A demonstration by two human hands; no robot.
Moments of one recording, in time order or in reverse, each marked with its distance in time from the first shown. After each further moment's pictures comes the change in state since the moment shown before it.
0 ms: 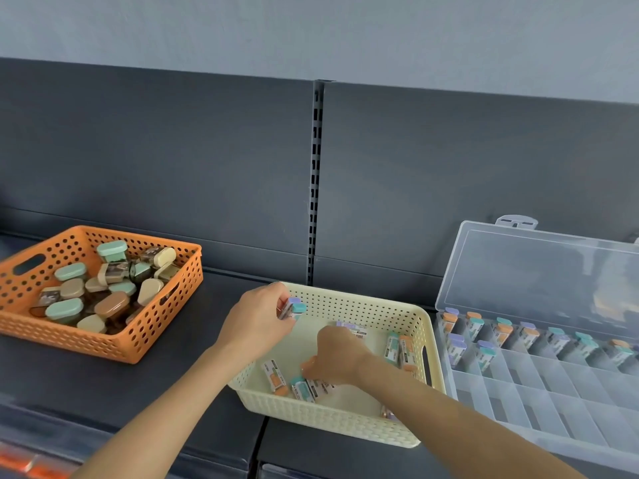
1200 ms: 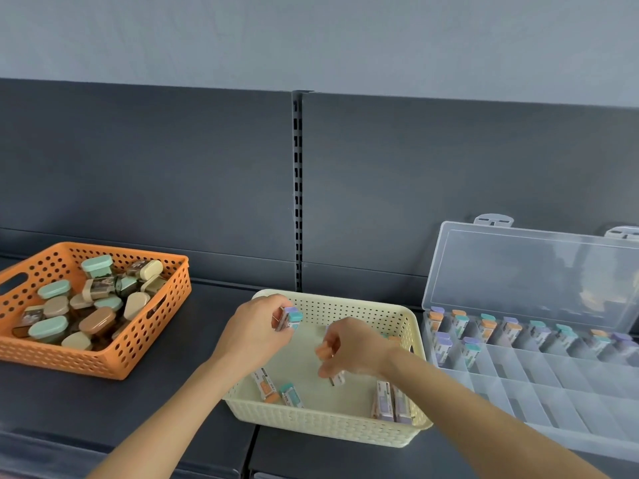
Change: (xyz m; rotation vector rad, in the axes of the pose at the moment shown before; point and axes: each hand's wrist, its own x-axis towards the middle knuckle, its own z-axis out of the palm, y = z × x) left_hand -0.006 0.011 0.002 -0.059 -0.051 0.040; right_hand -0.027 0.031 -0.029 0.335 0.016 -0.049
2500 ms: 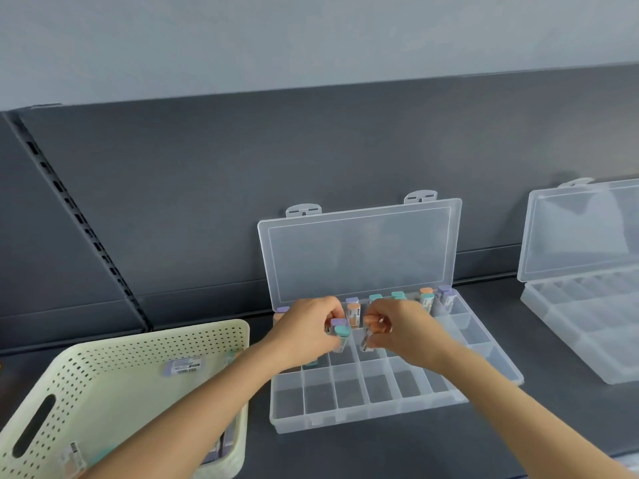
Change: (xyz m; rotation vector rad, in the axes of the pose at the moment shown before) left_hand 0.039 0.241 0.164 0.005 -0.464 0.436; right_hand -0.137 0.225 -0.136 -0.192 0.503 0.062
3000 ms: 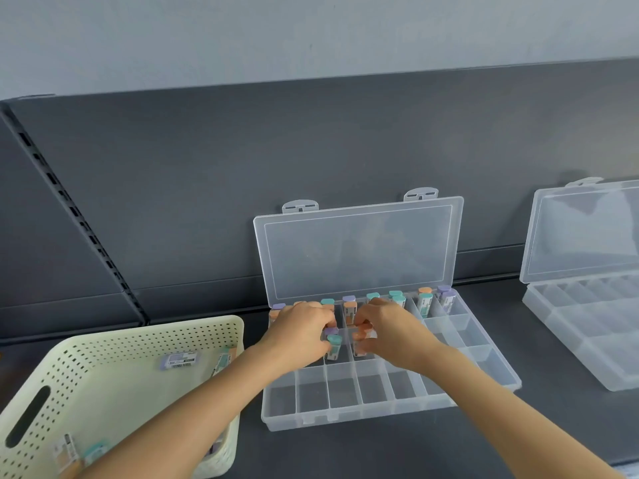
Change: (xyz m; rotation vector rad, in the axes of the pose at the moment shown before) left_hand 0.005 -0.002 0.012 0.282 0.004 0.027; right_hand 0.015 0.010 0.018 -0.113 -0.056 -0.069
